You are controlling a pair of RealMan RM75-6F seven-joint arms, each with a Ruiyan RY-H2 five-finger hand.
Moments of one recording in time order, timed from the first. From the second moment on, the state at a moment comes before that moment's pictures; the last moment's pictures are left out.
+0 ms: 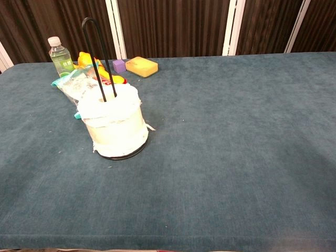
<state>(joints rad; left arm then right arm) -0.11 -1.33 0.13 -1.29 1.81 1.62 -0.11 -0.05 -1.09 -0.12 -1.55 -1.86 1.66 -0.04</state>
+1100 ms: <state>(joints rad) -0.43 -1.72 -0.18 -1.48 1.36 1.17 -0.55 -0.04 -1.08 -0.10 -1.57 -1.82 1.63 -0.04</state>
